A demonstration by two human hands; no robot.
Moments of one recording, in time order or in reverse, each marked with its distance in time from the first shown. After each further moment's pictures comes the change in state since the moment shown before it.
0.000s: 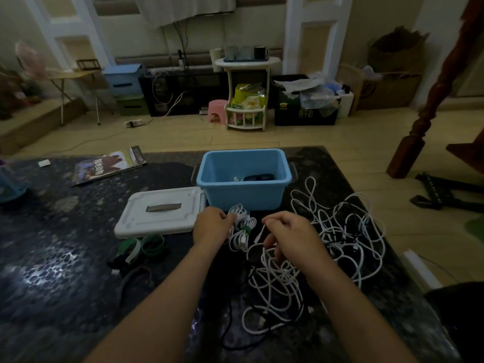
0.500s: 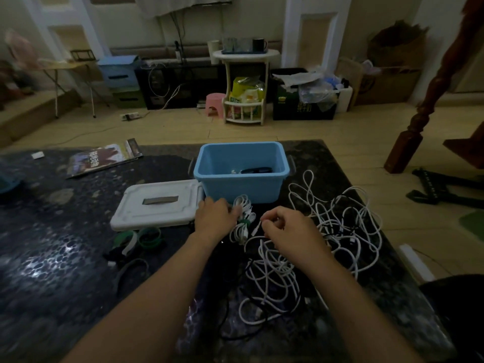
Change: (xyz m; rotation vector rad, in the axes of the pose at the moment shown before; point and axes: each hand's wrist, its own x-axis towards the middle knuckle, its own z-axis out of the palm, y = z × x) left_hand 0.014 -0.006 0.017 0.263 -0.035 0.137; right_hand 0.004 0.011 -0.005 -0.403 0.025 -0.113
